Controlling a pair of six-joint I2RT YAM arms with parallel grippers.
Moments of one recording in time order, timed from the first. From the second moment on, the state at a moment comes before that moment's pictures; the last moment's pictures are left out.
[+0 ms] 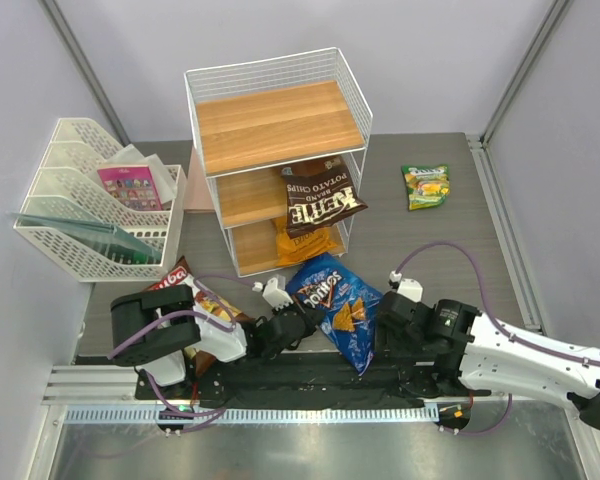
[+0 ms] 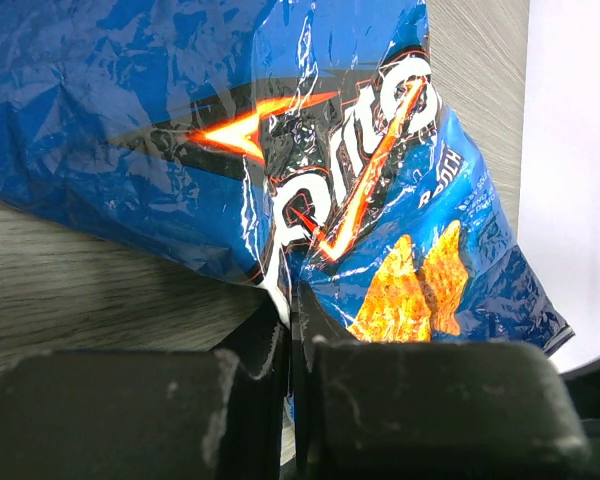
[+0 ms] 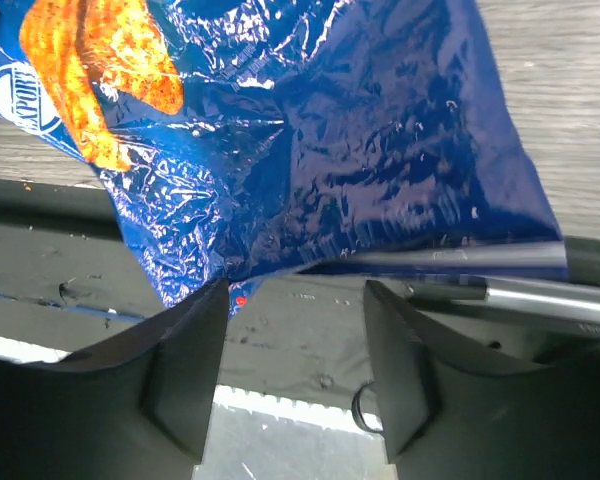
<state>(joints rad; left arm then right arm) -1.28 1.62 0.38 0.70 -0.61 -1.37 1.08 0.77 0.56 -0.99 0.18 1.07</state>
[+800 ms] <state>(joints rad) -1.28 1.61 0.33 0.75 -0.58 -1.36 1.09 0.64 0.33 -0.59 0.21 1.11</state>
